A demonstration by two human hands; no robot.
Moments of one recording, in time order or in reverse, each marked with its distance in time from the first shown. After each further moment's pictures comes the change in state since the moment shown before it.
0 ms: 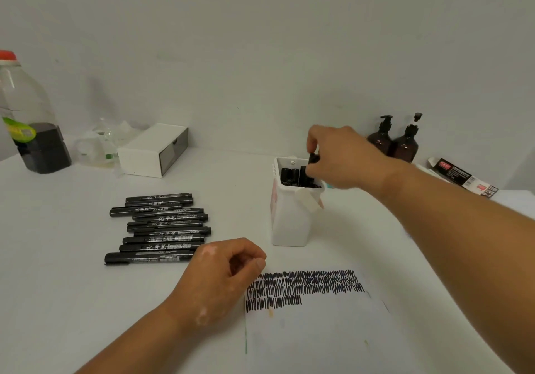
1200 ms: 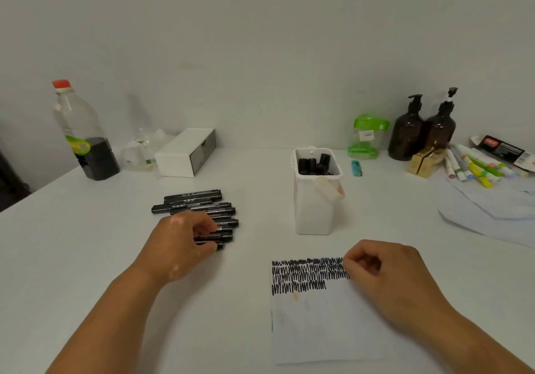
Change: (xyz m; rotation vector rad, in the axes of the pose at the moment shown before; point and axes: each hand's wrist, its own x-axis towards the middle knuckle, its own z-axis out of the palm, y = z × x) left_hand 0.004 -0.030 -0.083 0.561 0.086 -0.193; right_hand -0.163 0.026 0.111 0.523 0.110 0.112
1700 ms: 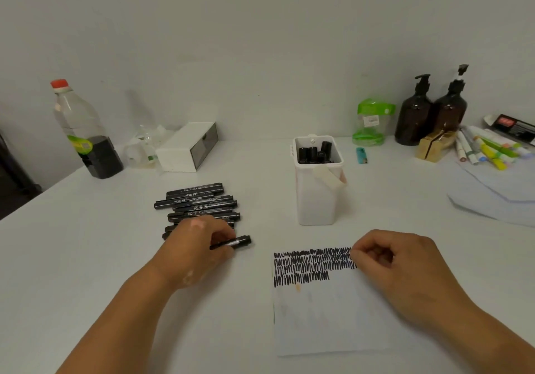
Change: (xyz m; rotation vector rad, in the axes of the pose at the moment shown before) left_hand -0.005 0.014 0.014 0.086 -0.138 0.139; right_hand -0.006 0.000 -0.008 0.092 0.014 0.003
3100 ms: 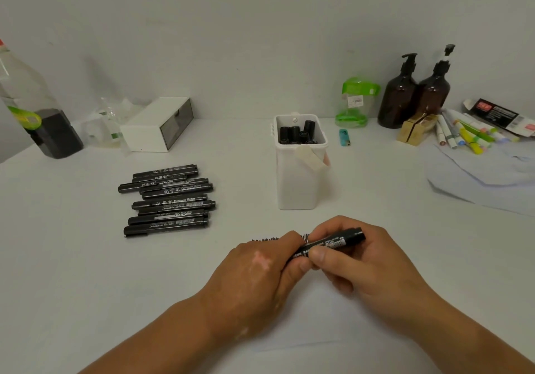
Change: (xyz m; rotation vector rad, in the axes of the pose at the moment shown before) left_hand -0.025 0.107 0.048 -0.207 0.038 0.439; right_hand -0.007 -0.021 0.011 0.770 -0.304 0.141
